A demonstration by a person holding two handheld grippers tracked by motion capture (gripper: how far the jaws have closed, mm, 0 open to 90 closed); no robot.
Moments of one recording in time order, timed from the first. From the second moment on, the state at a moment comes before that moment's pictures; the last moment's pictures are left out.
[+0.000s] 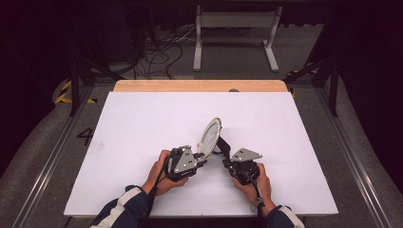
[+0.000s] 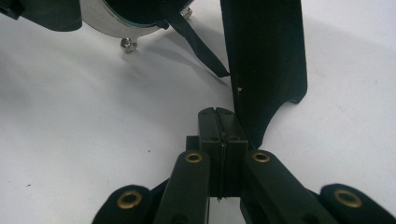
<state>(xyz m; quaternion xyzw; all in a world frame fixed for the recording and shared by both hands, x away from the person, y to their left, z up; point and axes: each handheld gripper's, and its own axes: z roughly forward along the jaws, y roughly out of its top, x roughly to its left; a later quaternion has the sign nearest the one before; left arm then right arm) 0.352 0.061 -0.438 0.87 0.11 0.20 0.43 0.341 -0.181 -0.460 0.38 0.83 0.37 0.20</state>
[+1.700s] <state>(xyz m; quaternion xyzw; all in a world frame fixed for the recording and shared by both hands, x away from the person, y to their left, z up) 0.320 0.183 -0.450 0.86 0.22 0.18 0.42 0.316 -0.164 -0.436 0.34 0.80 0.45 0.21</state>
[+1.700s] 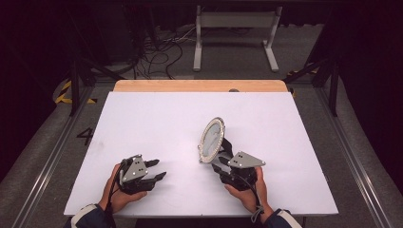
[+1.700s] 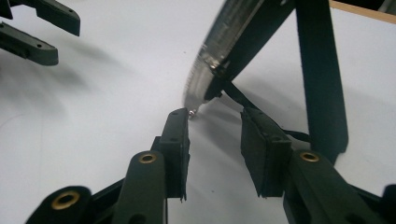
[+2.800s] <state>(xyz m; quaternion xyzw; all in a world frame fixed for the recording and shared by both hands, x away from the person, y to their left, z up) 0.310 0.193 -0.458 0.86 0.24 0.20 0.41 0.342 -0.127 -0.434 0.40 0.75 0.48 0.22</state>
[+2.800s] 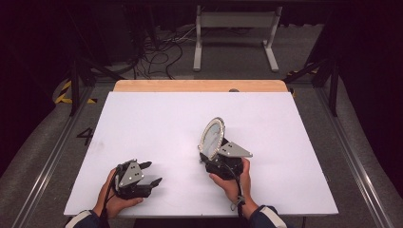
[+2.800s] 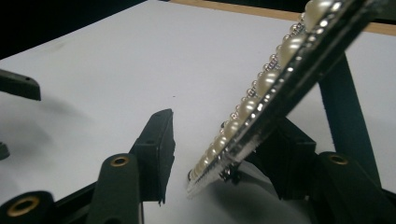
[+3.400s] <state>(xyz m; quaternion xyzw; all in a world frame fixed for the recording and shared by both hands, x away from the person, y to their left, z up) 0.311 0.191 -0.460 0.86 0.24 0.20 0.39 0.352 -0.132 -0.441 0.41 0.75 0.48 0.21</state>
